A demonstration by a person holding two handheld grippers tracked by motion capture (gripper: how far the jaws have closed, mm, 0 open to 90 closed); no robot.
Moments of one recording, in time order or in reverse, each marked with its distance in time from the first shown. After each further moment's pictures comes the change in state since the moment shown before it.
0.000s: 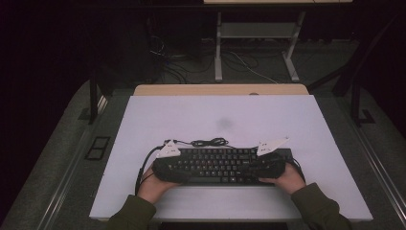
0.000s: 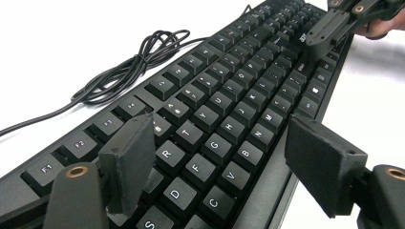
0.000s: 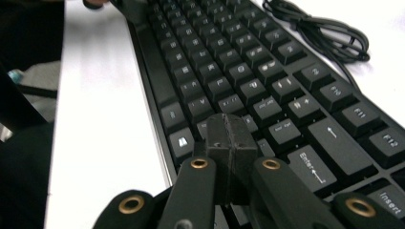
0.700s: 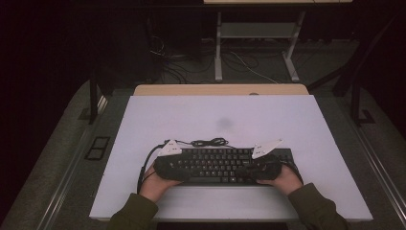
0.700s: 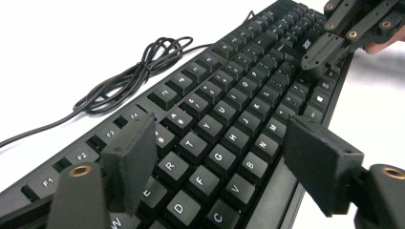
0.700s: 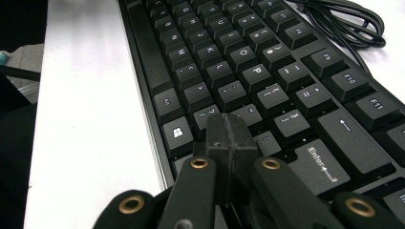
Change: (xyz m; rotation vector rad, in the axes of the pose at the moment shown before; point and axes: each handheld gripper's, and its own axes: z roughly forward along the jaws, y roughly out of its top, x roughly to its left) left arm 0.002 0.006 0.004 -0.016 0.013 -0.003; right arm 0.001 -0.001 0.010 0.051 -0.016 -0.025
